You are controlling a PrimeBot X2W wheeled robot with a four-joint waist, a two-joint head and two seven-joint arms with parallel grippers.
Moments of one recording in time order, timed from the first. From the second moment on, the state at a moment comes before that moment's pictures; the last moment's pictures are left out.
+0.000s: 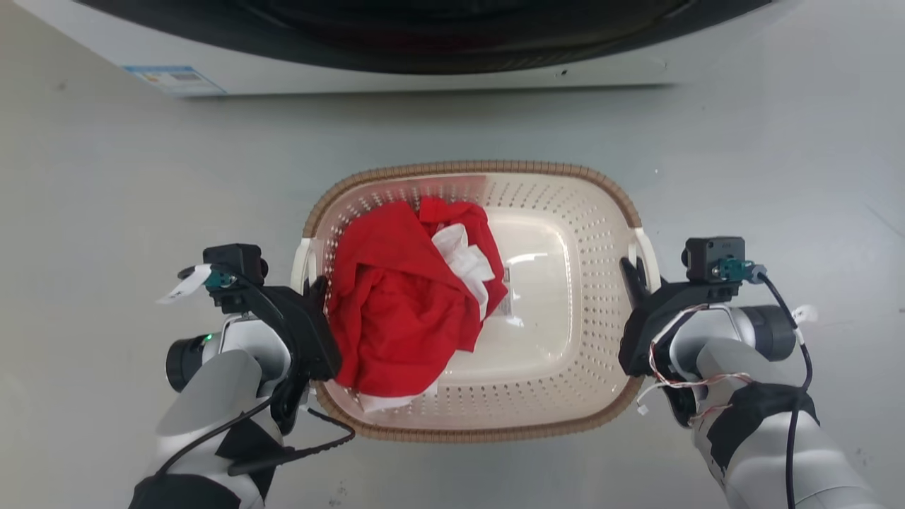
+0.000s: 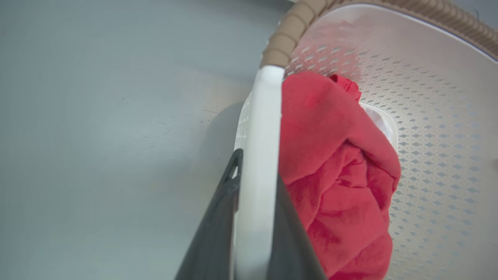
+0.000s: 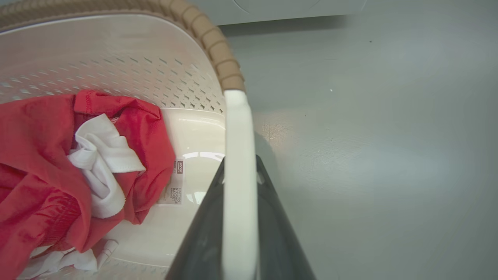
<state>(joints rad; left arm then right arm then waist) -0.91 0.00 -0.32 1.26 -0.66 -0.13 -0.02 -0.93 -0.03 0.39 1.22 0.40 0.07 -0.12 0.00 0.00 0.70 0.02</state>
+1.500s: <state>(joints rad) -0.58 -0.01 -0.33 1.29 -0.70 -0.12 0.17 -0.60 -0.02 0.46 1.27 0.57 0.11 0.11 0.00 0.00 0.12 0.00</state>
